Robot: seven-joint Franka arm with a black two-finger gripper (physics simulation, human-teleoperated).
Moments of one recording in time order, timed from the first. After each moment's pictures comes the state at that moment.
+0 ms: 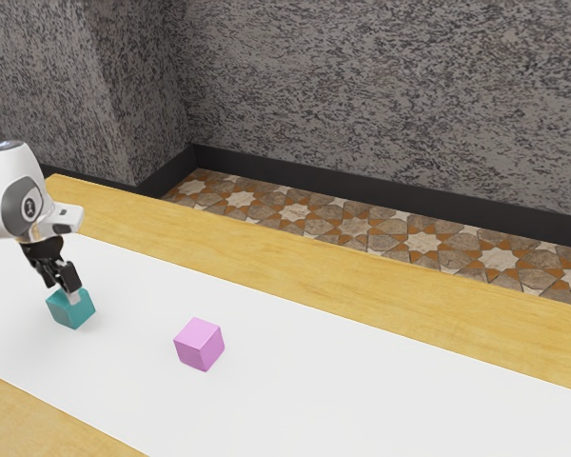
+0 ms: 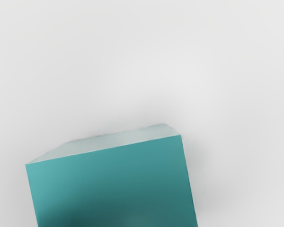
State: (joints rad) arm 0.44 0.21 0.08 -2.15 -0.02 2.32 0.73
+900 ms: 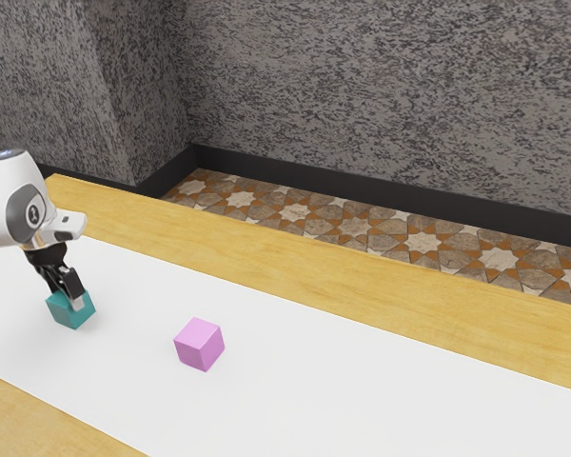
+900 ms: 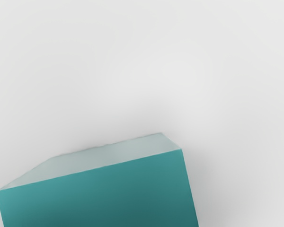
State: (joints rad) arm 0.44 0.24 0.08 -2.15 -0.05 2.36 0.78
